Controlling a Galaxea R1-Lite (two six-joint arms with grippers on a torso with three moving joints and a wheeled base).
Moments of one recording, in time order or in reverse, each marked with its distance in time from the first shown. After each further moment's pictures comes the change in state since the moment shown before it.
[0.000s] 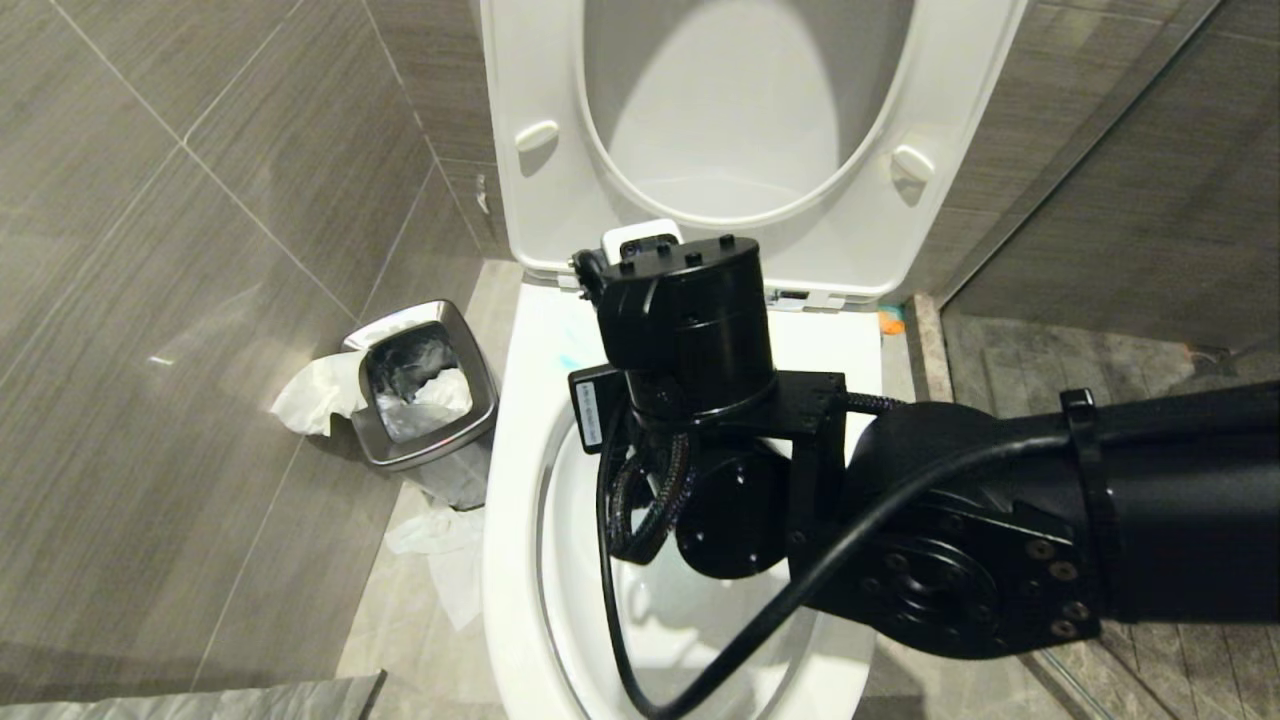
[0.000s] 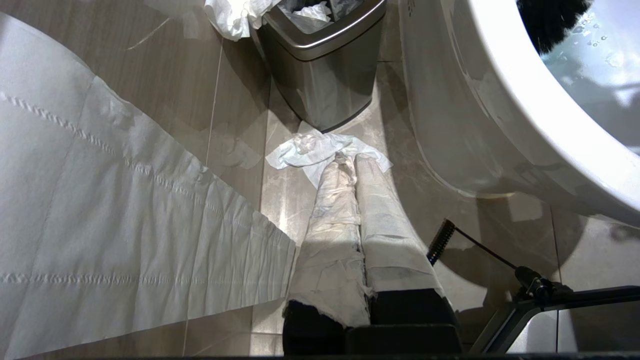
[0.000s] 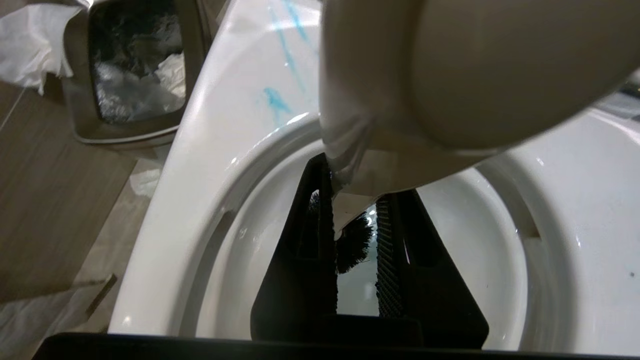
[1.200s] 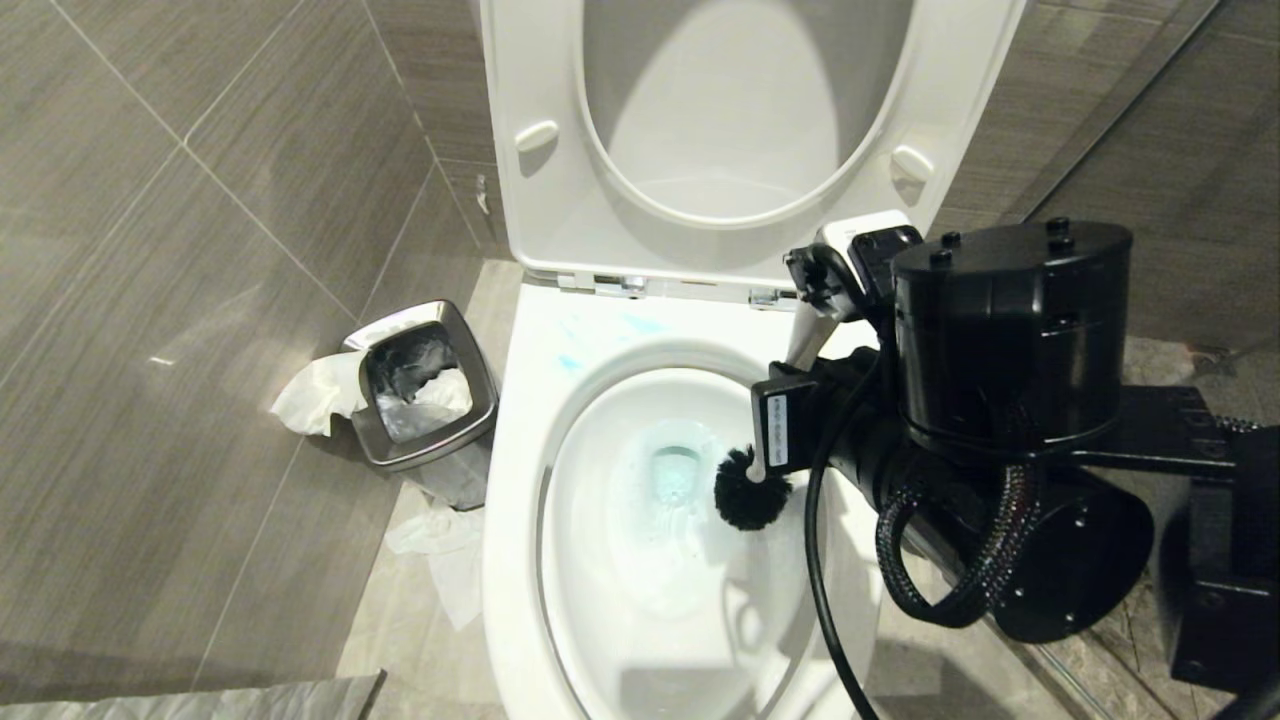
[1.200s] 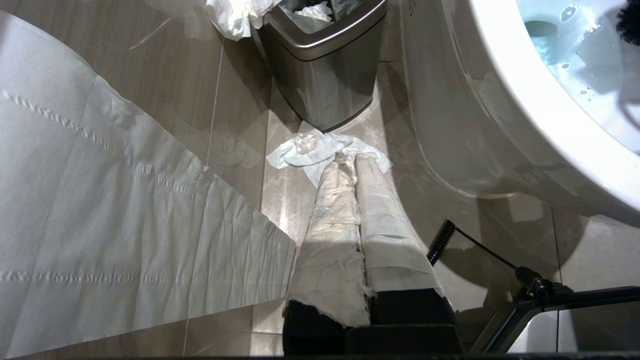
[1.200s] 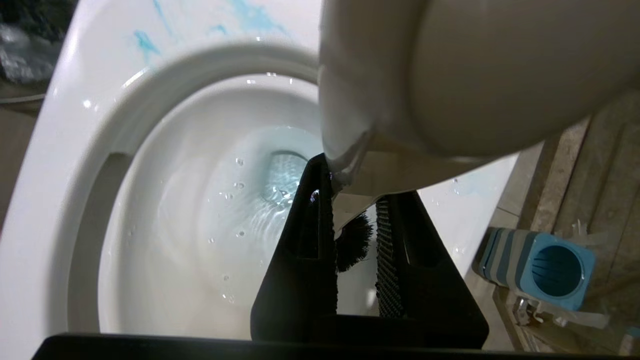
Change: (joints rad) left arm 0.000 0.000 0.000 0.000 0.002 -0.001; right arm -0.080 -0.319 0.370 -0.006 -0.017 0.017
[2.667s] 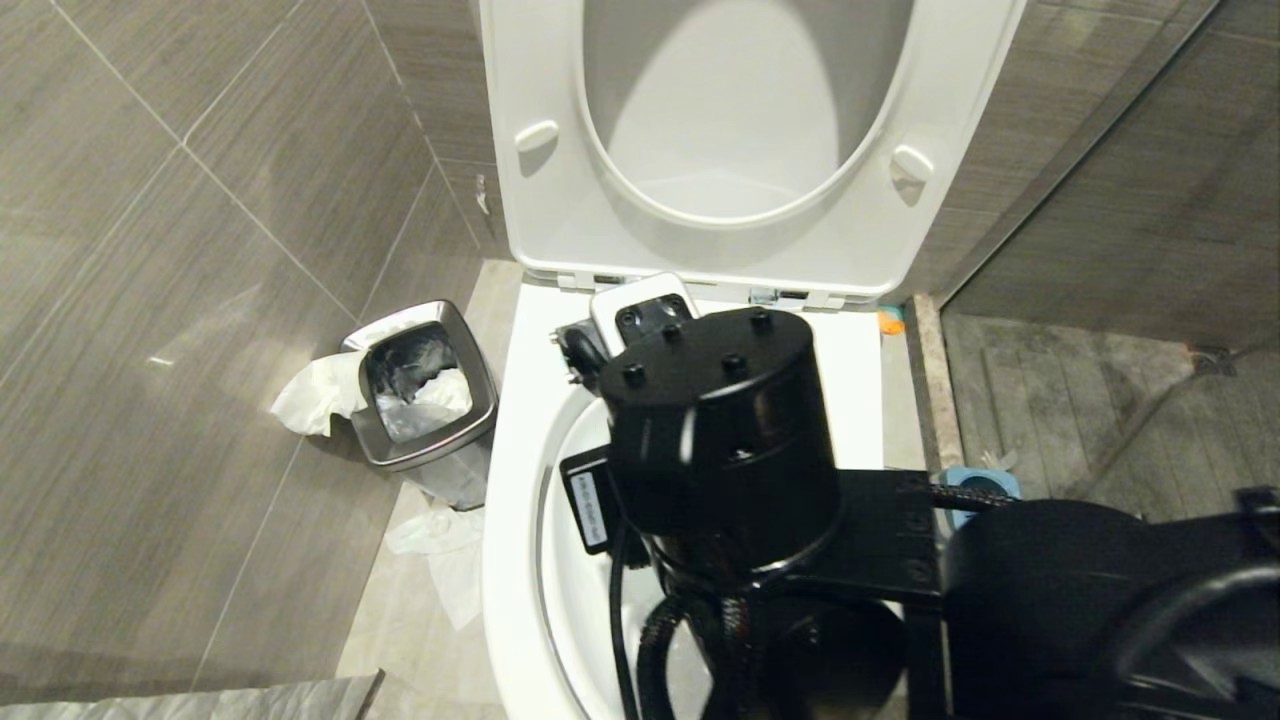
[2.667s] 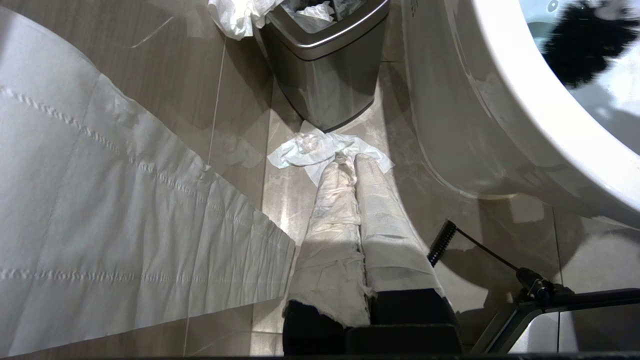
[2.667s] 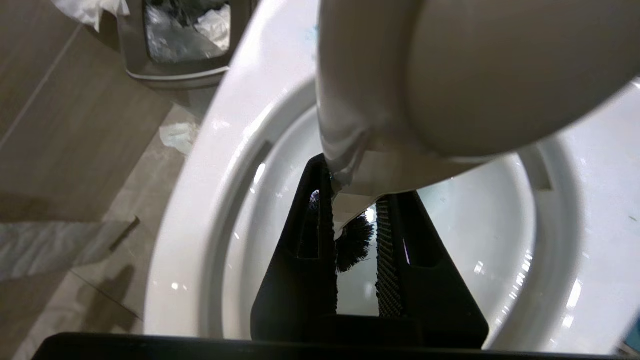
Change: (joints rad) left arm 0.000 0.000 0.002 0.000 0.007 -0.003; right arm 0.195 0.193 -0.172 0.006 -0.023 0.001
